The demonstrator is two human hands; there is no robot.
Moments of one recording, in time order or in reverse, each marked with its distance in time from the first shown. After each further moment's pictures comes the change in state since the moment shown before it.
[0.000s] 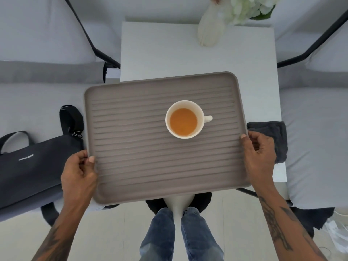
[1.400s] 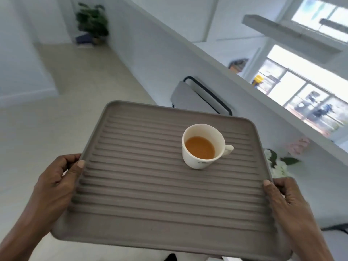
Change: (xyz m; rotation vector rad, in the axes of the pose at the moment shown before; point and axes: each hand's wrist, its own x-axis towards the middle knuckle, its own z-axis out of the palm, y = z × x) left_hand -0.511 0.023 -0.321 -0.538 0.782 -0.133; right_hand -0.249 -0.285 -0.324 -0.166 -0.659 -0.831
